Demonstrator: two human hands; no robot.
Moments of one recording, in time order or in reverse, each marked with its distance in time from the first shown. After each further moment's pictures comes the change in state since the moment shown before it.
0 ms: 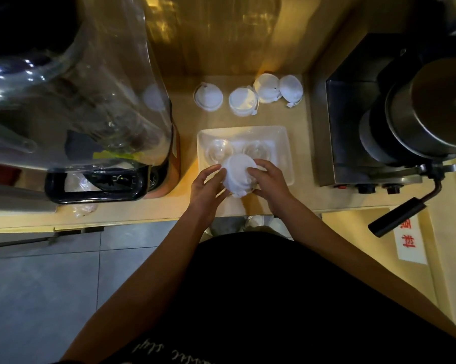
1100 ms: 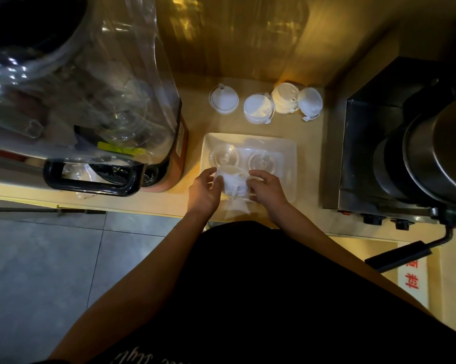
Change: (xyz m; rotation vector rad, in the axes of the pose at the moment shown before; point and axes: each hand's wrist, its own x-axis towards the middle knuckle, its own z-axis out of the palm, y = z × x) left_hand 0.008 -0.003 0.009 0.773 0.261 0.303; right_hand 0.039 0.004 -0.006 -0.175 -0.135 0.025
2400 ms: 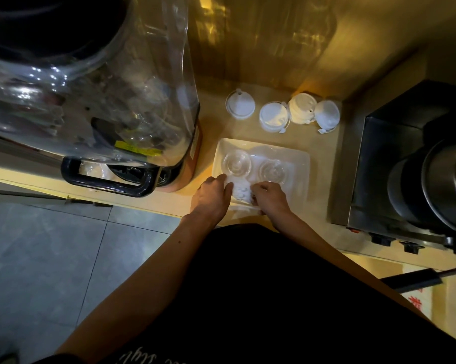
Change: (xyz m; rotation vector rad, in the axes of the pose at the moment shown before) left_hand 0.003 0.012 -0.012 0.607 -0.053 0.133; right_hand -0.001 -0.012 0.011 -0.391 0.006 -0.028
